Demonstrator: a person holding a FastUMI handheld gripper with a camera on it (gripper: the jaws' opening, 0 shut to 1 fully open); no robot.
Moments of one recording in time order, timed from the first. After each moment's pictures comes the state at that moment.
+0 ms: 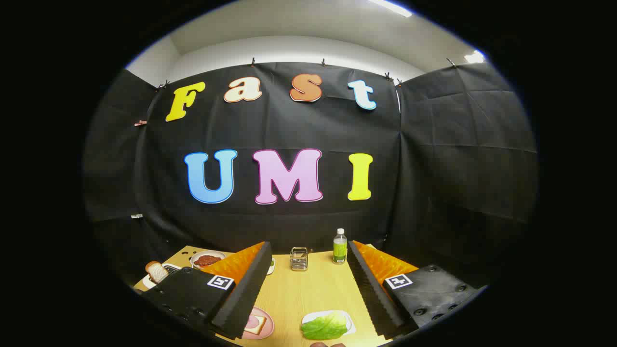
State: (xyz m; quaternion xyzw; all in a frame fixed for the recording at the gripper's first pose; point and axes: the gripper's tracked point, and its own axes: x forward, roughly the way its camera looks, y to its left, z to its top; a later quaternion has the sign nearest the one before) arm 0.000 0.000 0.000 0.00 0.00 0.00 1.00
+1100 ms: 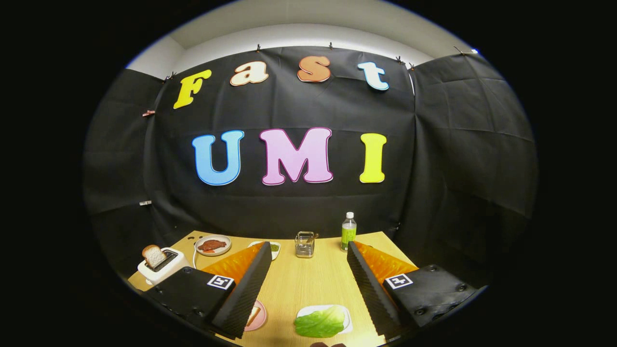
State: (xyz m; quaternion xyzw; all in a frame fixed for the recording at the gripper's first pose) arm 0.023 -0.020 -0.048 0.00 0.05 0.05 1.00
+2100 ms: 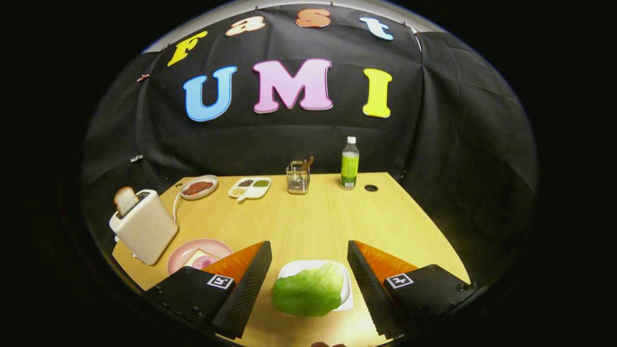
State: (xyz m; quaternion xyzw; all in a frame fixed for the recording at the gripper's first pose) arm 0.039 -0.053 -0.254 -0.02 0.23 0.04 0.97
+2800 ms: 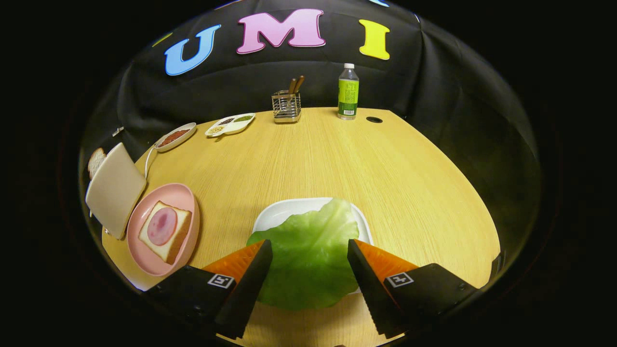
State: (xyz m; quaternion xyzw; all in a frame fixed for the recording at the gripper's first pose) arm 0.037 -0.057 -0.393 -0.02 0.36 0.02 0.93
